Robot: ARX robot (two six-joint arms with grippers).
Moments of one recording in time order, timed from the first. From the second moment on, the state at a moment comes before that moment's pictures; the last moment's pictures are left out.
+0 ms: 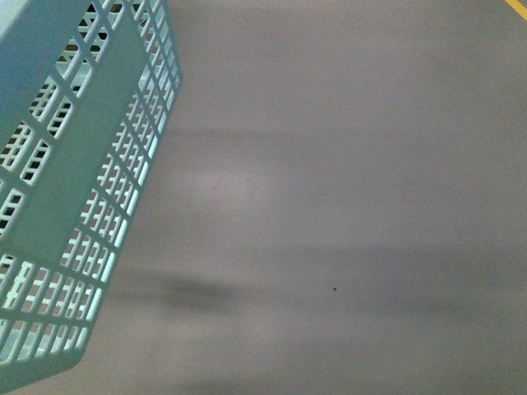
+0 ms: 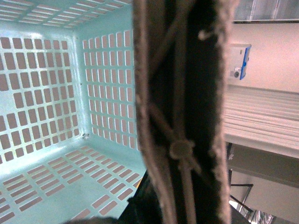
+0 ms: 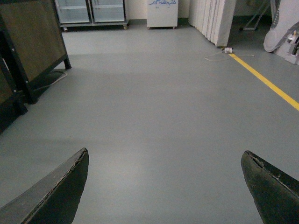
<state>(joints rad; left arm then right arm) -0.01 1.01 0.75 -0.09 0.01 -1.55 0.00 0.00 0.02 0.00 0.00 0.00</state>
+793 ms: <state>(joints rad) -0.01 1.01 0.75 -0.09 0.01 -1.55 0.00 0.00 0.02 0.00 0.00 0.00</state>
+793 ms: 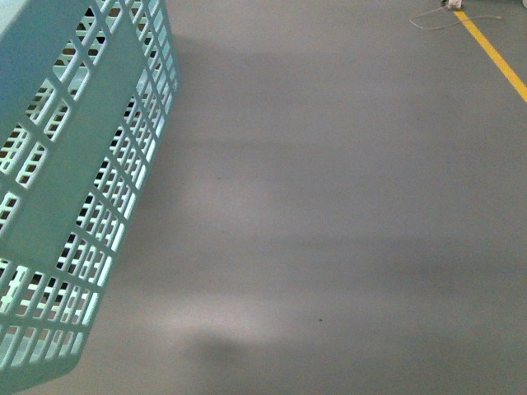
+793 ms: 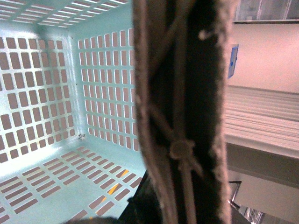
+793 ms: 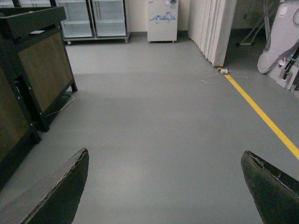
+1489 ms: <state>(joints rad) -0.01 1.01 0.75 -0.09 0.01 -1.55 0.00 0.00 0.02 0.00 0.00 0.00</state>
